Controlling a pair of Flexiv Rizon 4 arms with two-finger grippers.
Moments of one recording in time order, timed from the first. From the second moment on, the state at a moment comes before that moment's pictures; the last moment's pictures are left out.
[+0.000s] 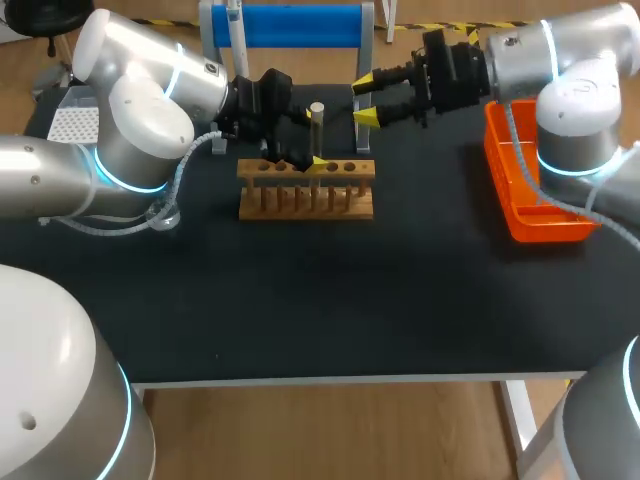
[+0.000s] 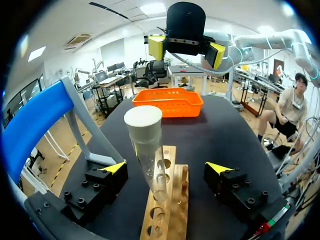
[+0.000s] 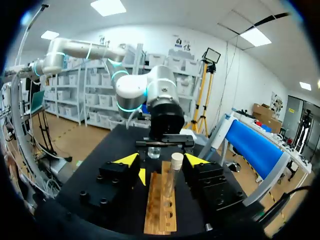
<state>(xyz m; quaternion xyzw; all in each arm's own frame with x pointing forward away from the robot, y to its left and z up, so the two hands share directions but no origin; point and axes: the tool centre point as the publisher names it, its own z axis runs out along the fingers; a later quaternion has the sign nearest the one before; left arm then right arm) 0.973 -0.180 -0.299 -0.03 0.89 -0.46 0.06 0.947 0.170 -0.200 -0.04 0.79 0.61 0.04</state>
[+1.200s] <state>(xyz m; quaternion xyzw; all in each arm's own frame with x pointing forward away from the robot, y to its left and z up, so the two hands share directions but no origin) 0.973 -0.180 -0.299 -0.03 0.89 -0.46 0.06 0.954 0.216 -0.198 -0.02 0.73 0.68 -0.04</state>
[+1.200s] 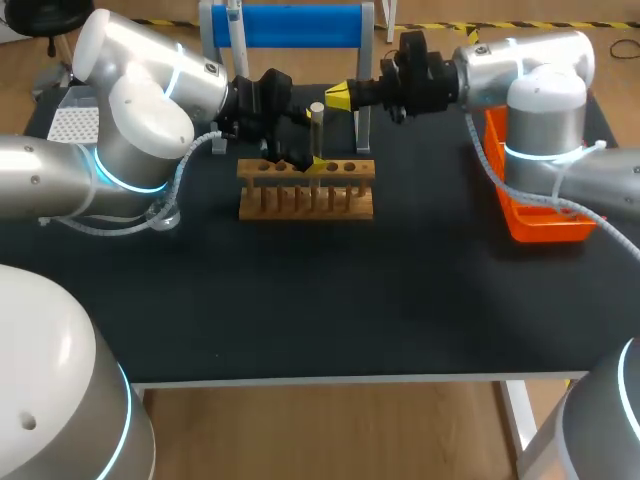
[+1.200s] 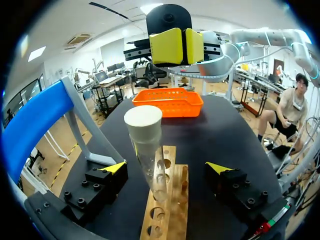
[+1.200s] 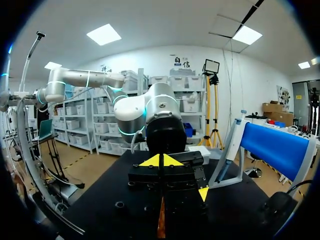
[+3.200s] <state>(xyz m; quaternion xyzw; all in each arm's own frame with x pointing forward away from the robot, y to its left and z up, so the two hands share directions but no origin) 0.973 -0.180 -0.299 -0.03 0.89 -0.46 0.06 0.984 0.231 -0.212 -0.02 0.72 0.69 -0.05</state>
